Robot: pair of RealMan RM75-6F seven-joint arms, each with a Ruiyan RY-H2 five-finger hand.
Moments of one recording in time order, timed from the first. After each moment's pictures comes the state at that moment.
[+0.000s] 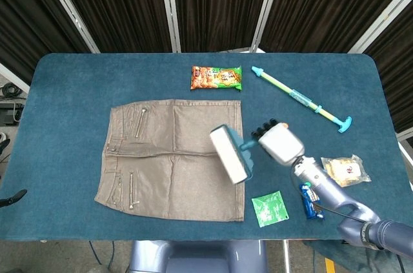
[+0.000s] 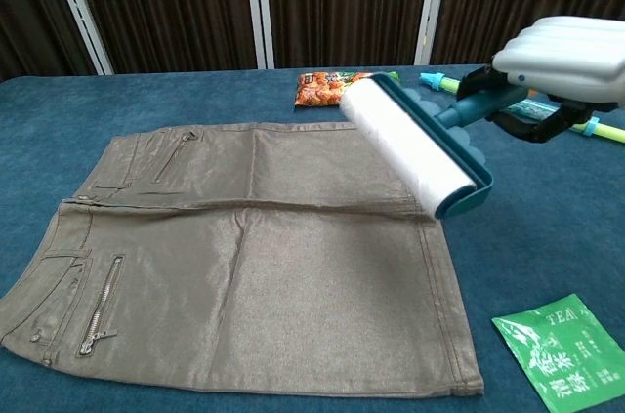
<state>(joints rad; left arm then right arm) -0.05 -0.90 -0.03 -1.76 1.49 1.49 -0.06 0.73 -1.32 0.06 -1.40 -1.61 1.04 -0.27</state>
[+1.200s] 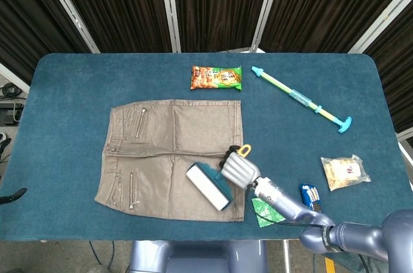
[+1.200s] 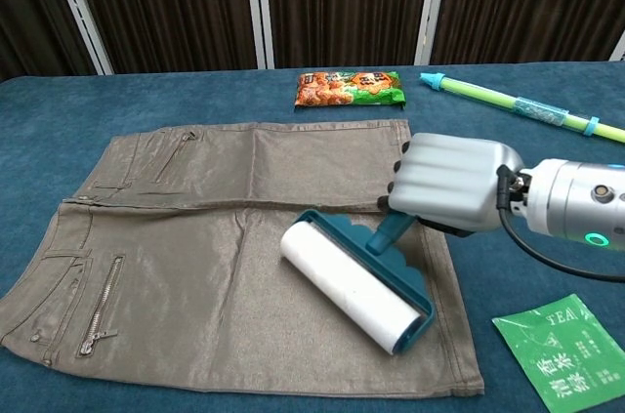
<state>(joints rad) -0.07 -0.92 -0.04 -1.74 1.45 1.44 -0.04 0.80 -1.54 0.02 -1.40 -1.47 0.86 -0.97</state>
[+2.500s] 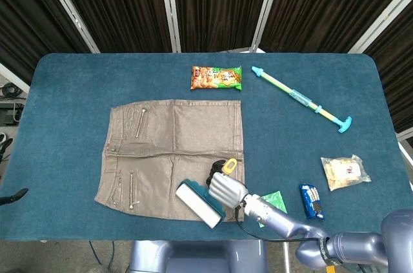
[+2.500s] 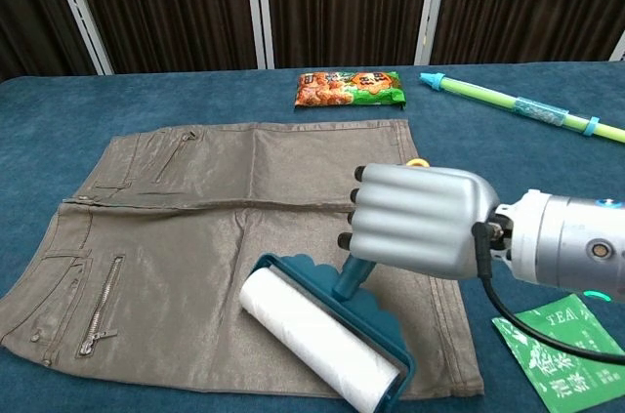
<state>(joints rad) -0.07 -0.91 -0.03 -1.74 1.45 1.44 -0.04 0.81 -1.55 0.00 -1.61 -1.48 0.86 -1.31</state>
